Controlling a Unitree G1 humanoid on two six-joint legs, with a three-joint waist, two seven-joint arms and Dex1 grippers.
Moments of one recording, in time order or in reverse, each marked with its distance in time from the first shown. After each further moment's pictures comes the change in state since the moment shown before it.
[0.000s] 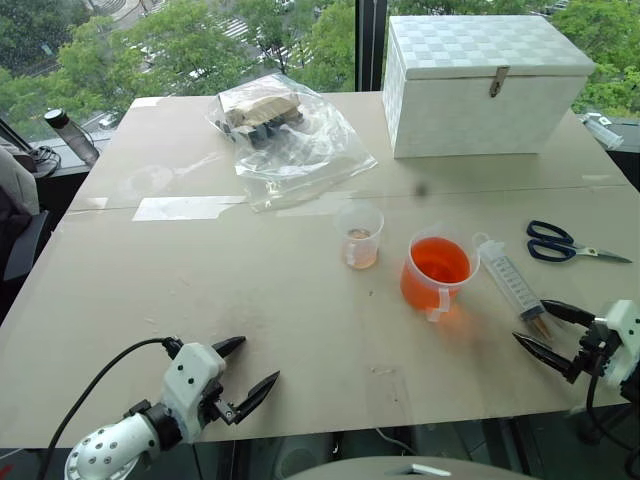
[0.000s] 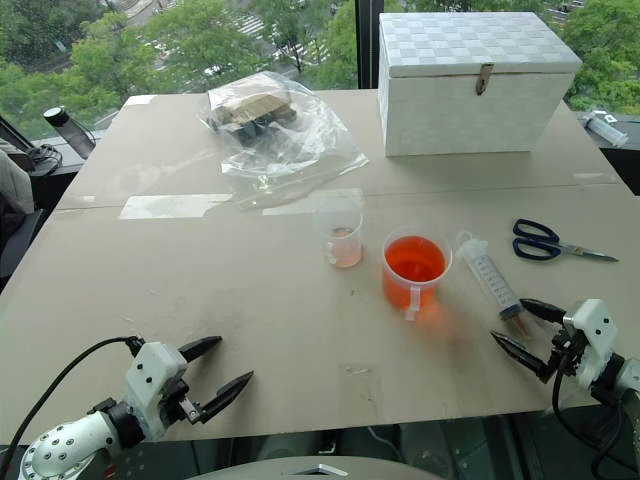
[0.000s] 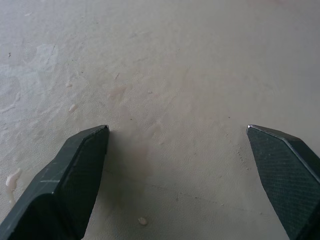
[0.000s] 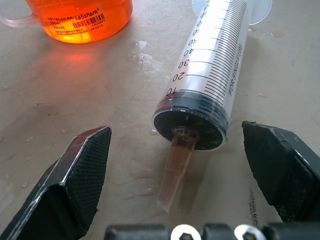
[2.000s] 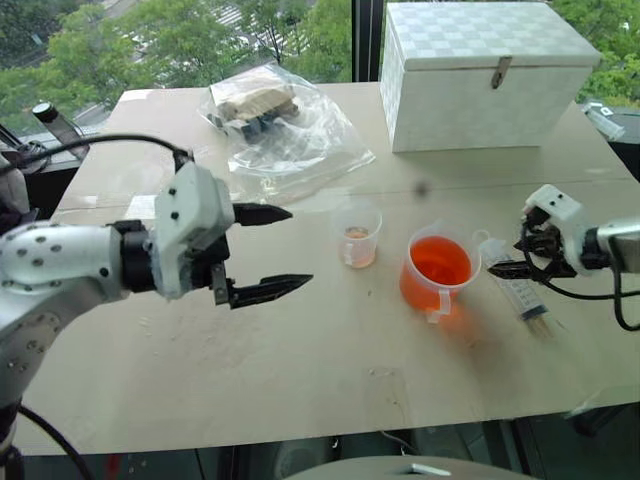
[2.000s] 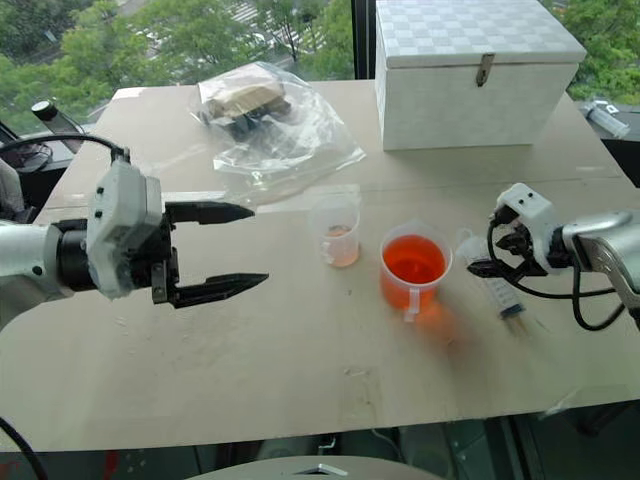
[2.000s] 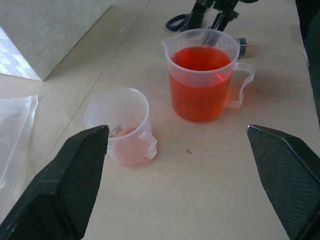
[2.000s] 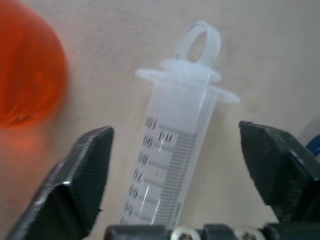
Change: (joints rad) left arm -1.023 0.624 0.067 -0.176 -0.781 0.727 -0.004; right arm -0.987 -0.343 0.647 -0.054 0.012 1.208 -0.229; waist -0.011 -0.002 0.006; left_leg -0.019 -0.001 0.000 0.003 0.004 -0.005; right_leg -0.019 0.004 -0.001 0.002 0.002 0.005
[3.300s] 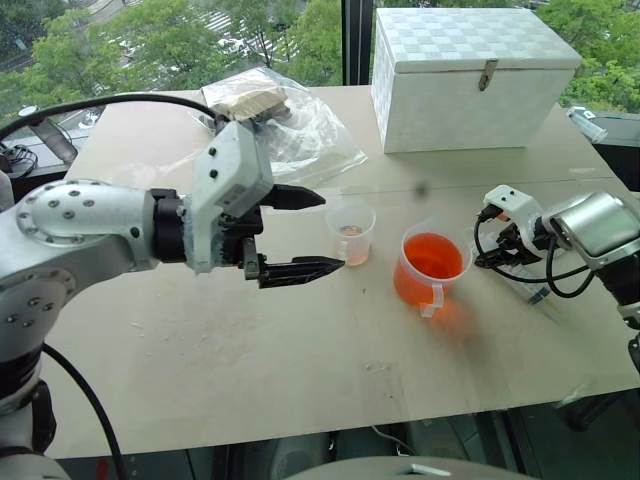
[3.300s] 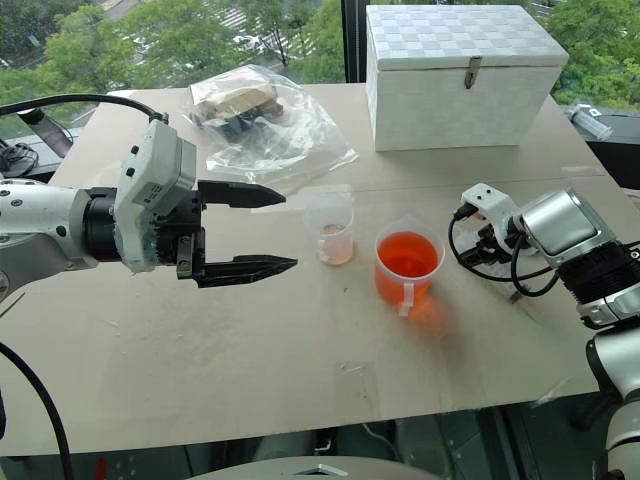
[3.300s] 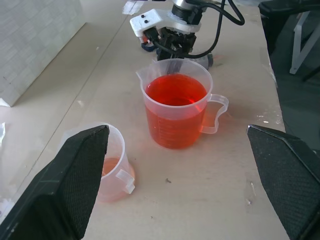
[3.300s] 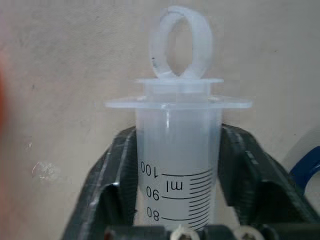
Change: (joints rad) left arm -0.194 -0.044 -0.123 0.031 -0.079 0.137 0.058; right arm -0.225 0.180 0.219 0.288 -0.247 0.017 0.105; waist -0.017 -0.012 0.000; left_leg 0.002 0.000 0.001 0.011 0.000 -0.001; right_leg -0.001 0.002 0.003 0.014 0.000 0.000
